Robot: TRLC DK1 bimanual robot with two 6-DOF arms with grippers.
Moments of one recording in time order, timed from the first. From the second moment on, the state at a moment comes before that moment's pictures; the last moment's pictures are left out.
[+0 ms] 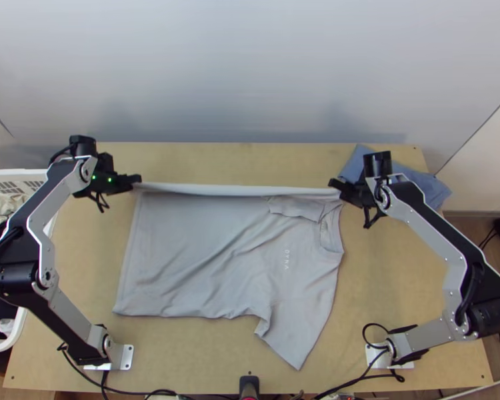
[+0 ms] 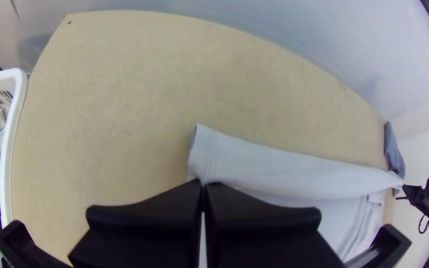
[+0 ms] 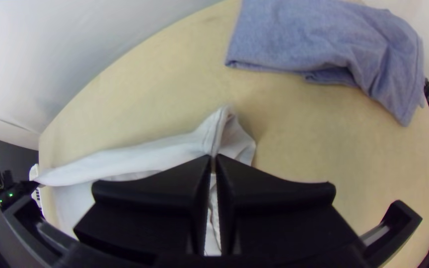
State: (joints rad) left arm 0.16 1.83 1.43 -0.64 0.22 -0.06; right arm 0.19 1.62 1.17 -0.51 -0.04 0.57
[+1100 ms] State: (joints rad) left arm 0.18 1.59 1.10 -0.67 0.20 0.08; right arm 0.33 1.23 0.79 -0.56 -0.03 0.61
